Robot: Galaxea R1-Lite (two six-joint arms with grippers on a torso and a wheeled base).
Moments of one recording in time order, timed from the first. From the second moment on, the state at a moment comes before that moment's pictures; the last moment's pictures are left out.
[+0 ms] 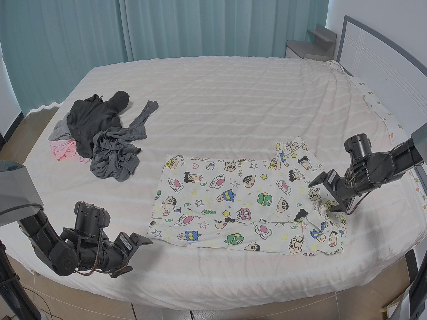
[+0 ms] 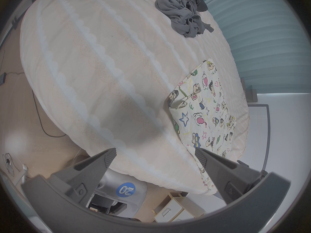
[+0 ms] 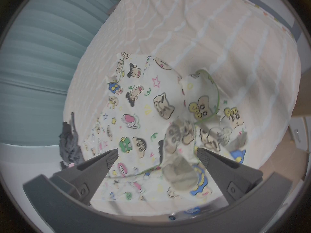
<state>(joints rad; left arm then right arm) -0.25 1.95 -0.37 -0.70 -0.20 -1.10 0.10 2.07 -1.15 0.00 0.17 0.87</state>
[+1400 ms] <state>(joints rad) -0.25 1.95 -0.37 -0.70 -0.19 -1.10 0.11 2.15 -1.25 0.10 0.07 0.84</state>
